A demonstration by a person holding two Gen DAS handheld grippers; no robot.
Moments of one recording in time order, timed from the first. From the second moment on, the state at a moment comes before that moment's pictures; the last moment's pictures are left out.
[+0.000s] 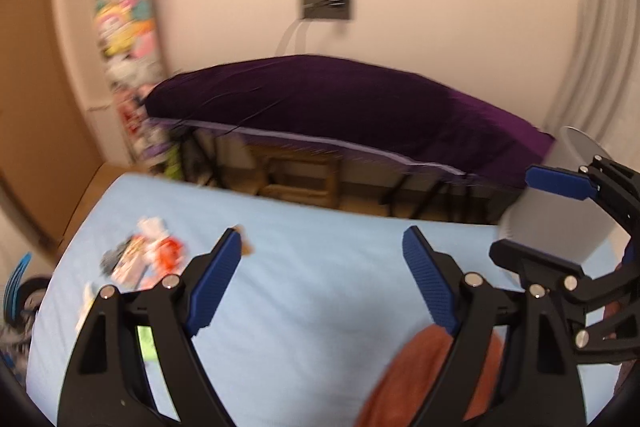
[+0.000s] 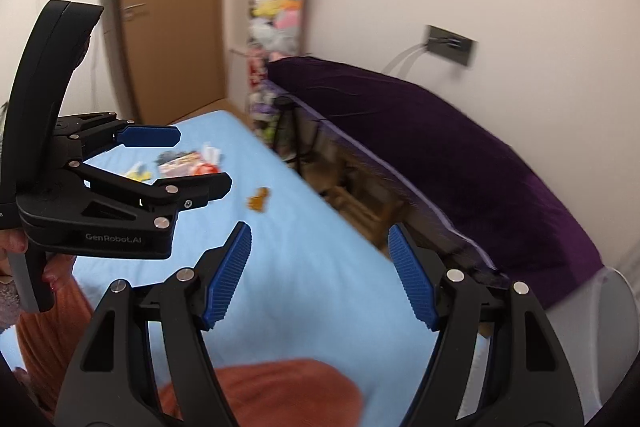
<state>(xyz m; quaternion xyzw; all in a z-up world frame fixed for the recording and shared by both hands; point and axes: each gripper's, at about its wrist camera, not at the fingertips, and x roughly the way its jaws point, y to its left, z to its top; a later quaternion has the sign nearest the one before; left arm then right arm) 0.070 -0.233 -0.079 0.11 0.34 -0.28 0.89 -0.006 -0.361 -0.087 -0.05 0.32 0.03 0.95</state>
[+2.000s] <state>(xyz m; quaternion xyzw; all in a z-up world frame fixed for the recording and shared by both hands) 0.223 0.108 -0.359 -0.06 0.59 -0.03 0.80 0.200 -0.007 -0.367 -0.17 0.48 0.27 0.82</state>
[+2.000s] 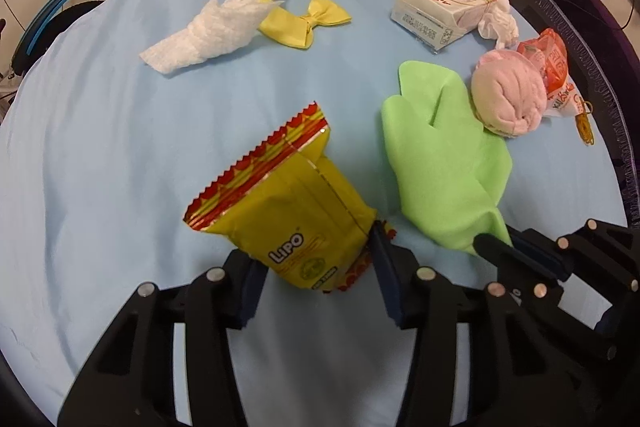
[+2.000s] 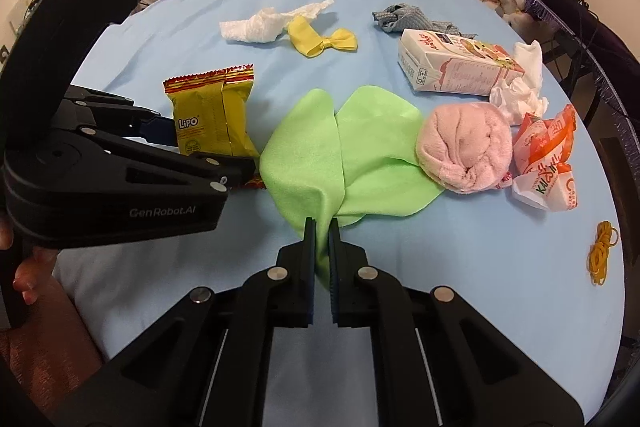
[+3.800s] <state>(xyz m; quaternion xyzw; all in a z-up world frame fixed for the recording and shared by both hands) 0.034 -0.293 -0.034 0.15 0.33 -0.41 0.84 -0.152 -0.479 -0.004 -0.06 0.23 -0.18 0.95</state>
